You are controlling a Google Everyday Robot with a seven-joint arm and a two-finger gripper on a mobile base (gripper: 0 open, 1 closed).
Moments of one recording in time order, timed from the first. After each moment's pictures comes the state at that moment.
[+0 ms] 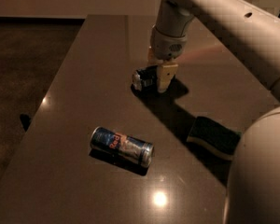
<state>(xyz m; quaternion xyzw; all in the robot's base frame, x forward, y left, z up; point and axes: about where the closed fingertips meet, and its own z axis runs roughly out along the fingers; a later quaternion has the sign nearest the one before) 0.614 -0.072 0.854 -0.80 0.59 0.04 0.08</state>
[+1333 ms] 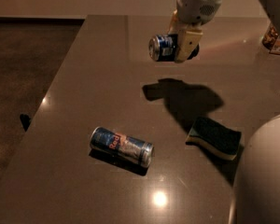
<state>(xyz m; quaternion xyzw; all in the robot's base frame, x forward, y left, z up) 0.615 -0.113 0.954 -0.77 0.62 0.03 0.15</state>
